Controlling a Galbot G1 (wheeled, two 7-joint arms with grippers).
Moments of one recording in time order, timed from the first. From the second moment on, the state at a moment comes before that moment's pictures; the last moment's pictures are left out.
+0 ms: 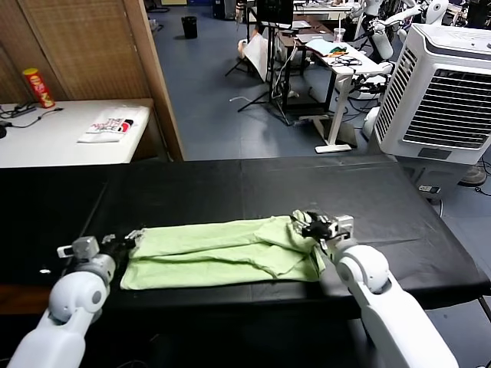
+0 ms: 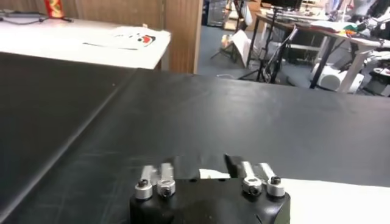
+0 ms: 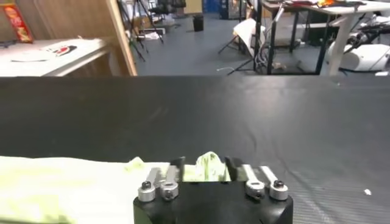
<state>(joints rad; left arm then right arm) 1.25 -1.03 -0.61 -1.88 -0.83 0.53 -0.28 -1.01 1.07 0.28 1.88 0.62 -0.60 0.09</state>
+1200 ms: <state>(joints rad) 1.46 -1.18 -0.68 -1.93 -0.59 0.39 -0.20 -1.18 1.05 0.37 2.13 0.65 -0.60 0.09</state>
